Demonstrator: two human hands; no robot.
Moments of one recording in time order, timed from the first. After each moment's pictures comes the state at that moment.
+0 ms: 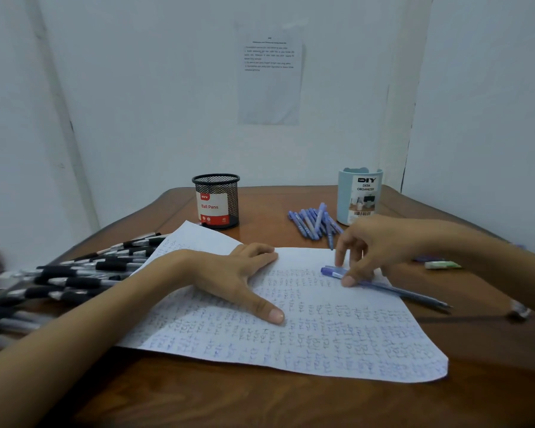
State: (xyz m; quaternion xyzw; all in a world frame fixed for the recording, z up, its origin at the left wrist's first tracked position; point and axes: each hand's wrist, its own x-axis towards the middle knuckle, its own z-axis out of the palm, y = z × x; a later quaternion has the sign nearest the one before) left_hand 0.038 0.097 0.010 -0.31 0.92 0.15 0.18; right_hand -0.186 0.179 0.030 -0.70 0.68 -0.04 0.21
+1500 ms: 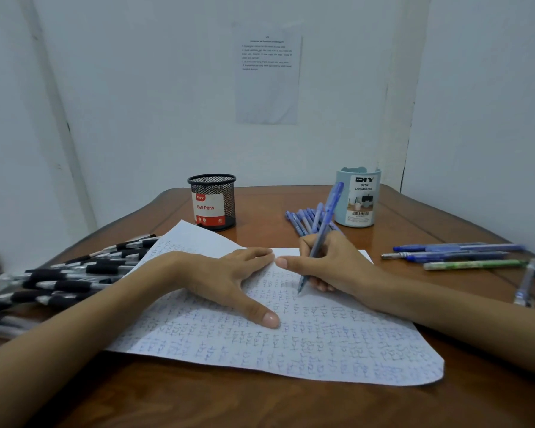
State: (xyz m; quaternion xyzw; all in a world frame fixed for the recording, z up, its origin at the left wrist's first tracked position) left_hand 0.036 0.099 0.011 -0.33 0.91 0.16 0.20; right_hand -0.139 0.172 -0.025 -0.64 0.52 -0.48 0.29
